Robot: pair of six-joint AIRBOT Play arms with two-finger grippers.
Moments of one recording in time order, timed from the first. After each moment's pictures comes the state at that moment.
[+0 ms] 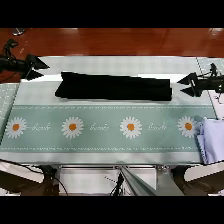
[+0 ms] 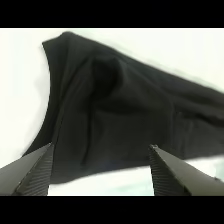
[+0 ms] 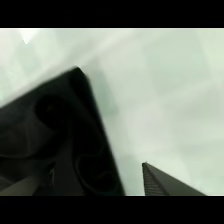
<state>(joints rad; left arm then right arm) 0.37 -1.71 1.60 0.80 -1.28 -1.32 -0.48 -1.78 1.35 -0.75 1.15 1.32</state>
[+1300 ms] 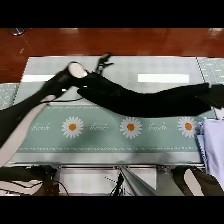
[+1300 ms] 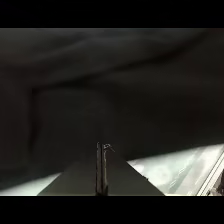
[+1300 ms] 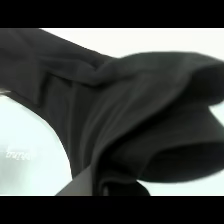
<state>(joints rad) -0.53 -1.62 1.39 0.75 -0.93 -1.26 -0.35 -0.72 1.07 -1.01 1.49 1.48</state>
